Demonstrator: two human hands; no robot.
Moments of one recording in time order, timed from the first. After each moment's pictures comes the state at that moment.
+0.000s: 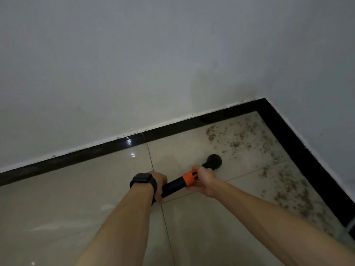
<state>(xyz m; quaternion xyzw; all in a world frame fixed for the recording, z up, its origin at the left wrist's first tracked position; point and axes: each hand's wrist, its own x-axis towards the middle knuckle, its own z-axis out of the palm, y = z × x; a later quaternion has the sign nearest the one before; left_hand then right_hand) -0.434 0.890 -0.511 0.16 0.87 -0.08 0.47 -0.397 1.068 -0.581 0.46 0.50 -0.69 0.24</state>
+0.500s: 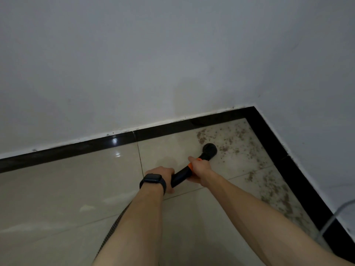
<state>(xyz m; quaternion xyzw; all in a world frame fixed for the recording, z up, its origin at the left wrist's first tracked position) -0.428 0.929 -0.523 0.19 0.91 0.01 0.37 -0.423 1.086 -0.565 0.46 0.59 -0.64 0.18</state>
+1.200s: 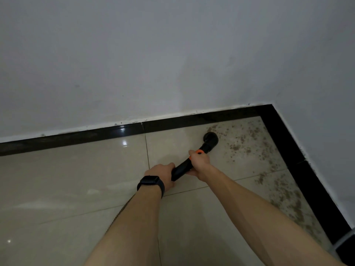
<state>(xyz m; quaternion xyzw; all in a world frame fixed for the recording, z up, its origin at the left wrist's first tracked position) -0.425 0.908 -0.555 0.14 0.93 0.09 0.34 -0.447 1.062 -0.585 0.44 0.58 -0.66 0.19</state>
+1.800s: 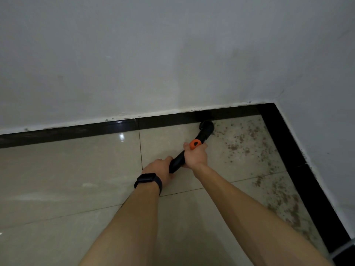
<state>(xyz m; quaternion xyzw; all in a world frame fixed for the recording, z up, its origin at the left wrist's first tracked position) -0.444 0.925 -0.587 0.10 0.93 0.17 0.30 -0.467 1.063 -0.594 0.39 0.72 -0.56 0.12</state>
